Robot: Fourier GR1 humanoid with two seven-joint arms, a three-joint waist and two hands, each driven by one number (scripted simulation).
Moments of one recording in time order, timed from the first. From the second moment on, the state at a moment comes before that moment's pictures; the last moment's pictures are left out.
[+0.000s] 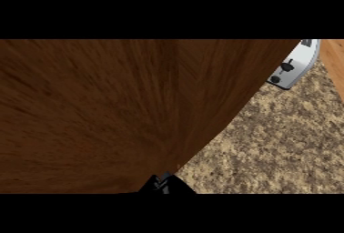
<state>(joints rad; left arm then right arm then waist) 0.38 1.19 -0.31 -1.66 1.28 -0.28 -0.89 -0.63 -0.09 0.81 -2.15 -0.01 -0.47 0.64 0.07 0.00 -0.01</state>
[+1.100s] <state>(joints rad) 0.45 1.16 -0.14 -1.56 1.27 -0.42 -0.79 -1.15 0.00 0.45 -1.31 -0.54 0.08 0.52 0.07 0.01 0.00</state>
